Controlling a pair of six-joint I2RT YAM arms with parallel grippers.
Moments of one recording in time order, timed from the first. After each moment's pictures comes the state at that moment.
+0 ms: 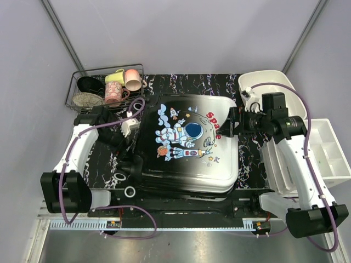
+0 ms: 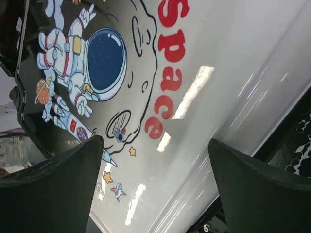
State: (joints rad) left arm 0.00 1.28 1.04 -1.24 0.68 0.87; right arm 0.17 1.11 1.27 -0.98 -0.60 0.20
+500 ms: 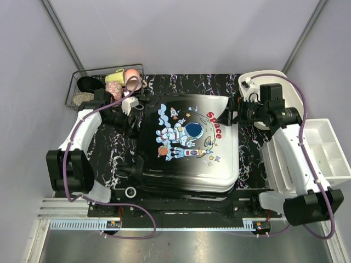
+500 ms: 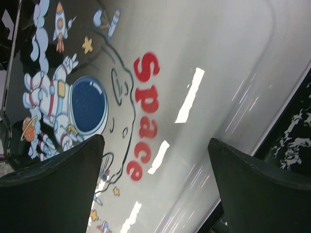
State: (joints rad) left arm -0.01 1.47 1.21 -1.03 0.73 0.59; right arm 0.16 1.21 1.28 -0.84 -0.57 0.22
